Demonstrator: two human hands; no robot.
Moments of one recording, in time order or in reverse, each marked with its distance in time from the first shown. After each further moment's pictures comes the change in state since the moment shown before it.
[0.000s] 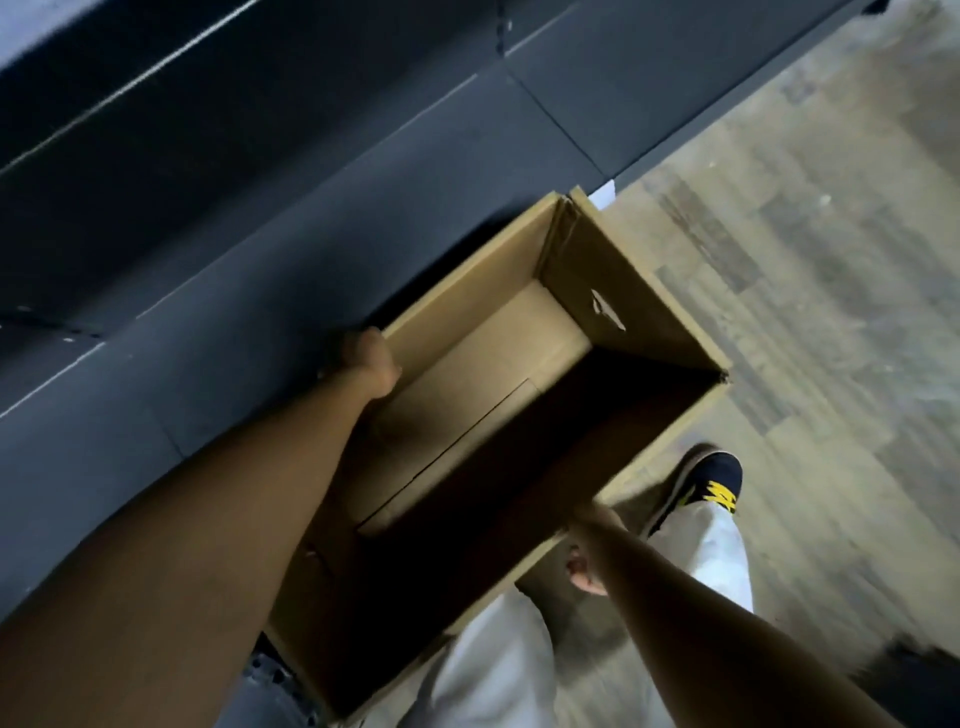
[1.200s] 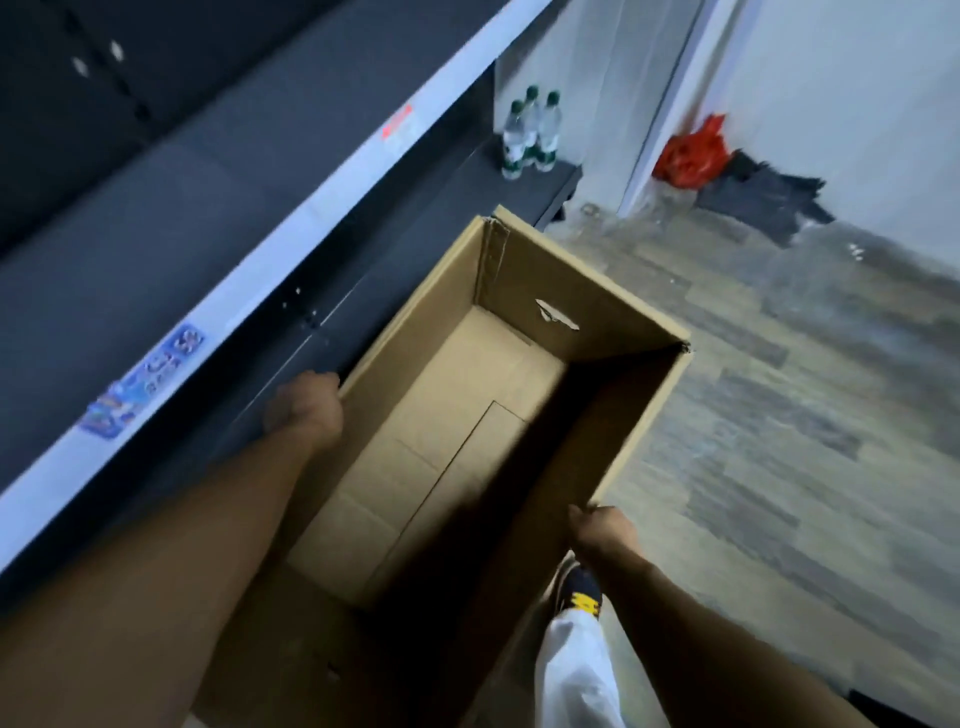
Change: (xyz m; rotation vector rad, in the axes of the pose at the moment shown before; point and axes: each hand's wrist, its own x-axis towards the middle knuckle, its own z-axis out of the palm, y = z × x) left_hand -0.120 0.295 -0.250 0.327 0.324 0.290; right_hand -0.126 -0.092 -0.319 -0.199 0.334 -0.373
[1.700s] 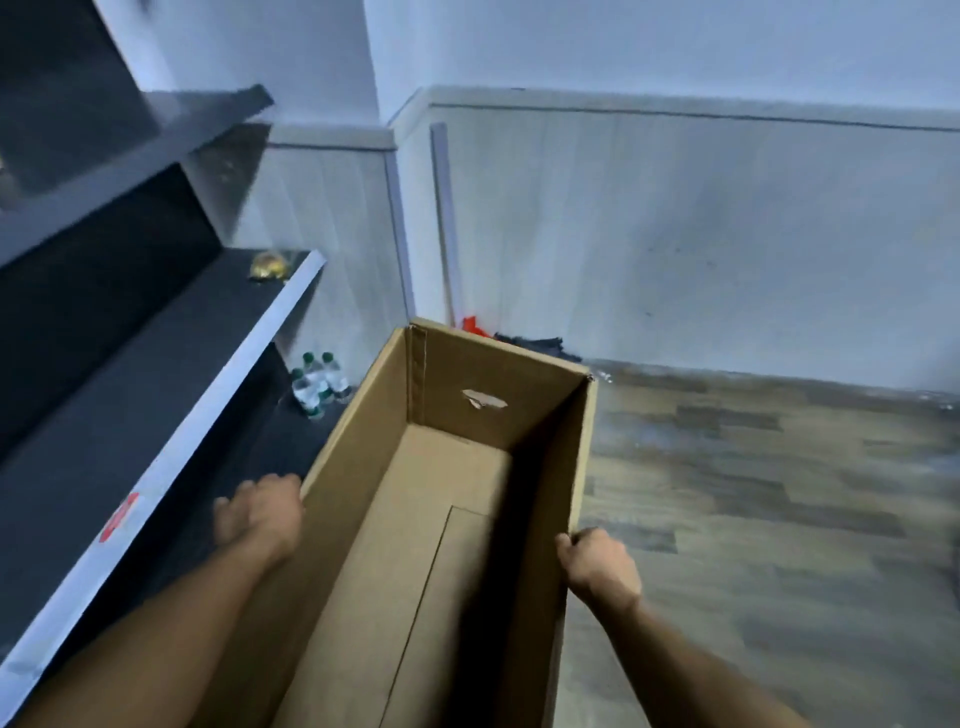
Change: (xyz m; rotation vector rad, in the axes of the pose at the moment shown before) left_hand -0.012 0.309 -0.262 0.249 0.242 0.339; right_hand -0.003 0.048 -0.371 0.309 0.422 0.118
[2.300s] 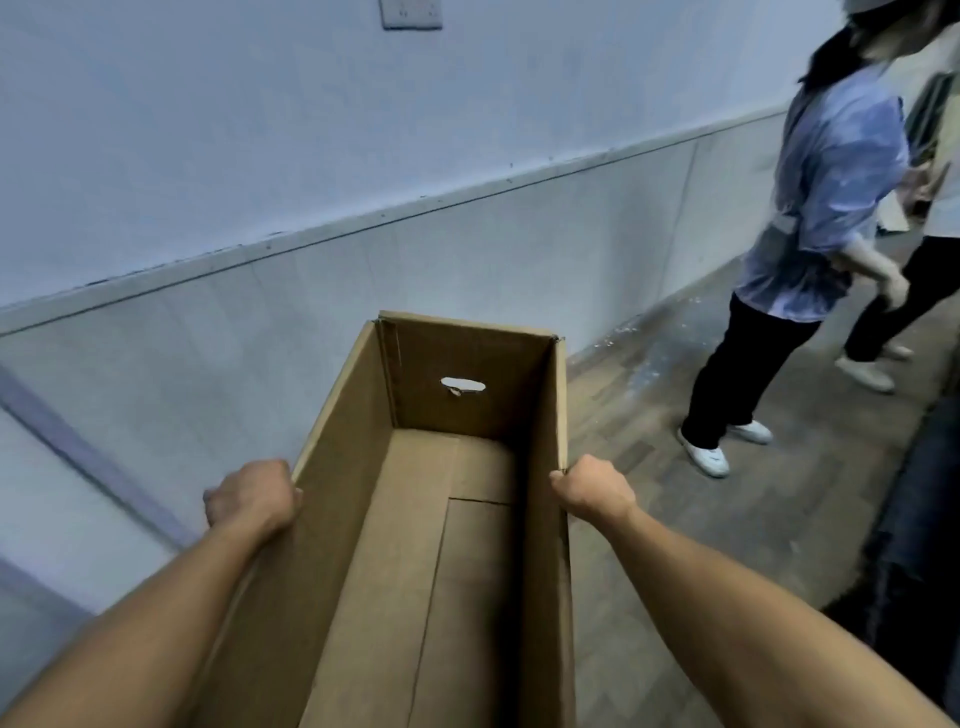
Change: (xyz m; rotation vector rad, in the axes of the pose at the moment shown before) left_hand 0.208 0.358 -0.259 0.001 0.248 0.649; right_hand 0.141 0.021 -0.273 0.269 0.450 0.444
